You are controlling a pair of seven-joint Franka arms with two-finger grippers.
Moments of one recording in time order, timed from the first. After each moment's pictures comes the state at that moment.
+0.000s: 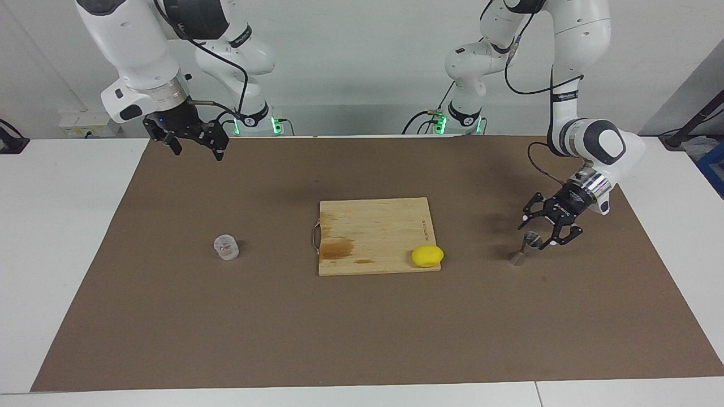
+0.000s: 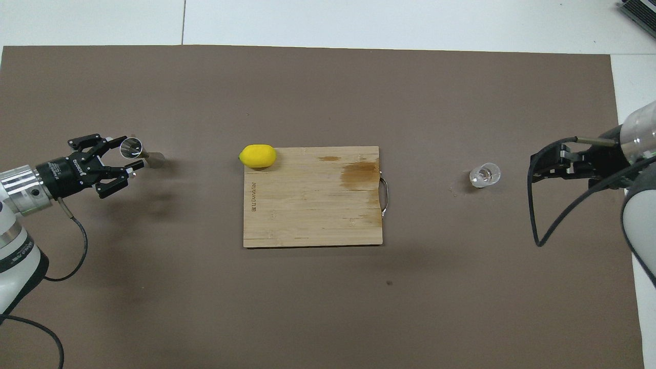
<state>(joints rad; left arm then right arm) 0.26 0.21 -0.02 -2.15 -1.39 2.11 -1.02 -0.02 -0.01 0.09 -1.61 0.00 1.52 0.26</state>
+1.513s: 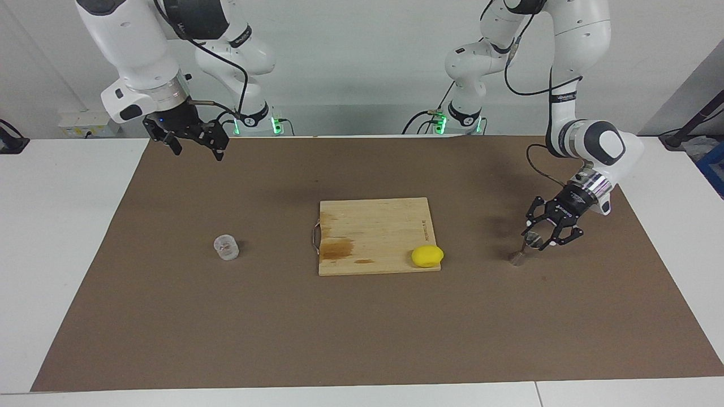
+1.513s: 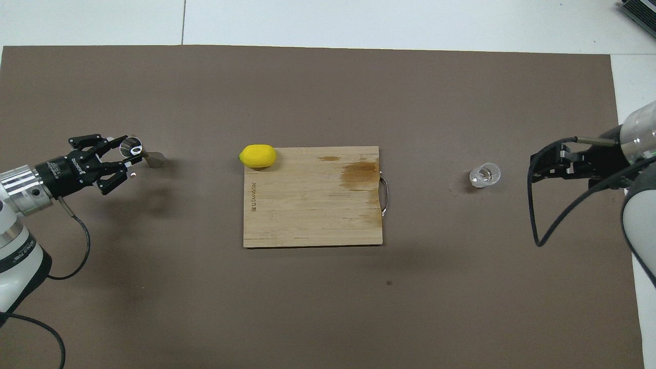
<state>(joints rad) 0.26 0.21 -0.02 -2.15 -1.44 2.13 -0.98 -0.02 -0.01 0.09 -1.61 0.00 1.52 0.26</state>
